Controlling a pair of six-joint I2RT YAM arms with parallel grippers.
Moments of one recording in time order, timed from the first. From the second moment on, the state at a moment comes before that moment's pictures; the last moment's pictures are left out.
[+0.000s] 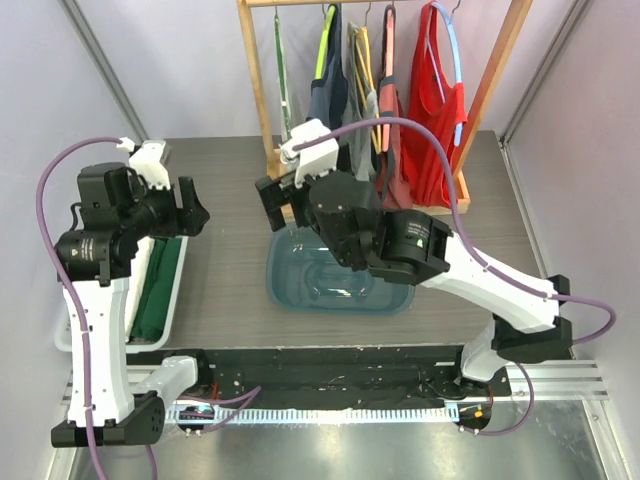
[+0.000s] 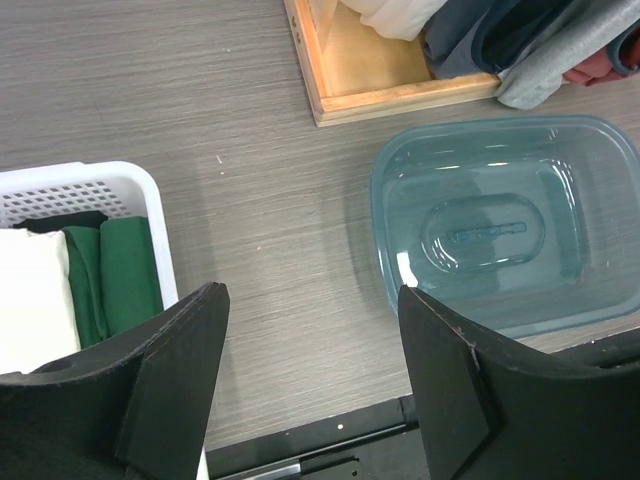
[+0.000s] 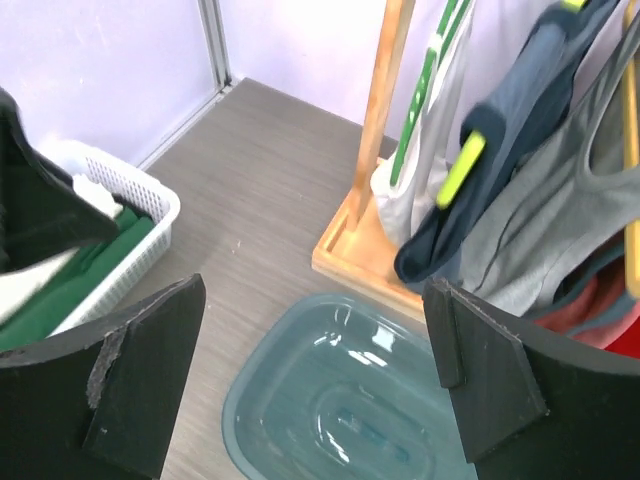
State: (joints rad) left arm 0.04 1.04 1.57 -1.12 0.29 0.00; right arm 1.30 1.56 2.00 -0.62 0.79 0.09
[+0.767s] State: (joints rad) left arm 0.04 1.03 1.47 -1.10 0.38 0.00; right arm 0.84 1.96 2.57 -0.55 0.37 0.16
